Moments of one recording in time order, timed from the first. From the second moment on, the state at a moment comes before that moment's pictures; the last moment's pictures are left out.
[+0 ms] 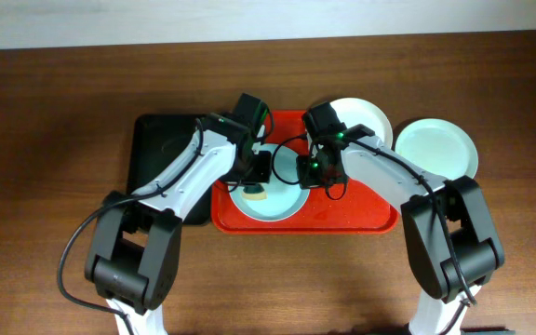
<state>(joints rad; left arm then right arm) -0.47 1.98 1.46 -0.88 0.14 -0.34 0.39 1.95 1.29 -0.67 -0.14 0.32</state>
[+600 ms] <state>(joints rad) -0.47 1.97 1.27 -0.59 0.16 -0.36 0.39 1.95 1.29 -0.67 -0.14 0.32</state>
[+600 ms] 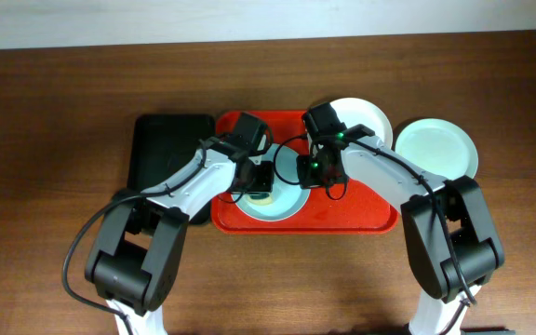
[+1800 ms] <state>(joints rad) -0.27 1.74 1.54 -1.03 -0.28 -0.30 0.39 1.95 1.29 -0.68 -0.14 0.32</state>
